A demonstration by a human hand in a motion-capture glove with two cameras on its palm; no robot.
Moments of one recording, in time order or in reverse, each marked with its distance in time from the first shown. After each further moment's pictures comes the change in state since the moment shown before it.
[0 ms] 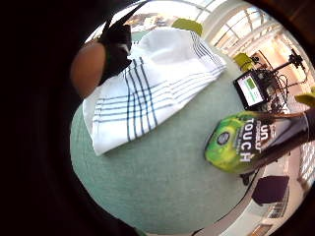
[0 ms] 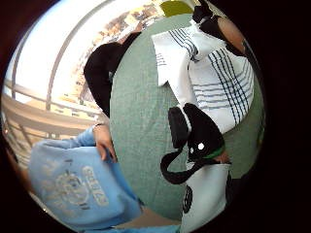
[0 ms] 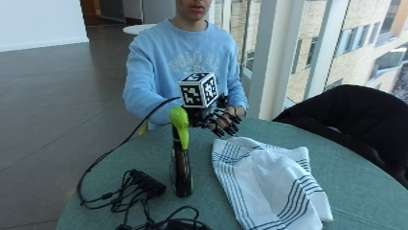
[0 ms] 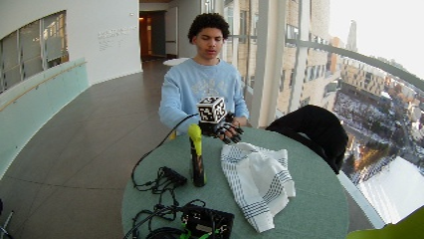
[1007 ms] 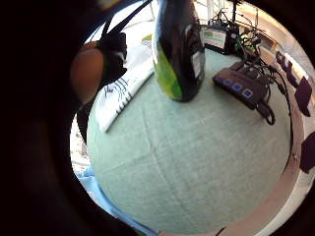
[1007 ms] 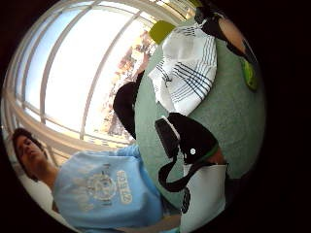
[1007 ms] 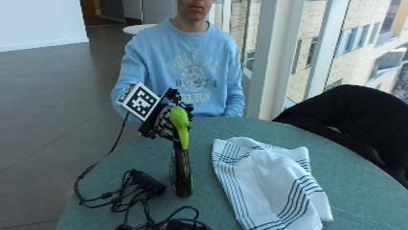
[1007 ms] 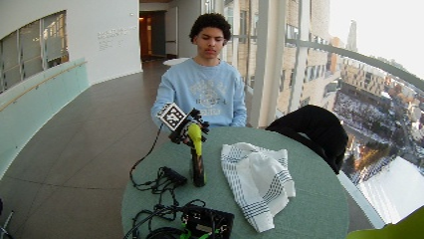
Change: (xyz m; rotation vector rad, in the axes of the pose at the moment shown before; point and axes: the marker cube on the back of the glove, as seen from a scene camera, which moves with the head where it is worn) arm 0.078 0.101 -0.030 0.246 -0.494 0.366
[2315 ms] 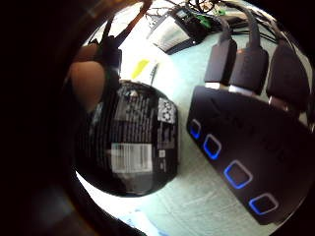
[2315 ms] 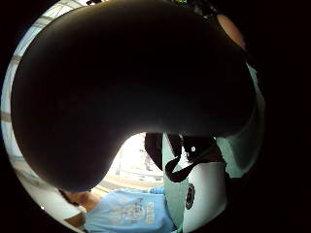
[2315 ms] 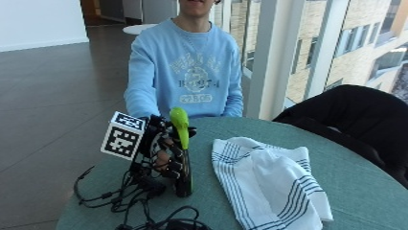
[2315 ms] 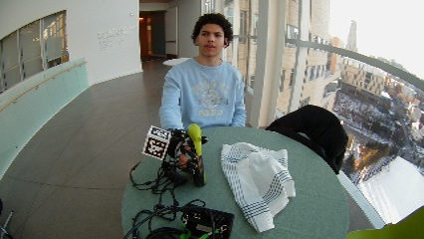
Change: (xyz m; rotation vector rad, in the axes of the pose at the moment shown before) arm 0.077 -0.112 -0.010 0.251 -0.326 0.326
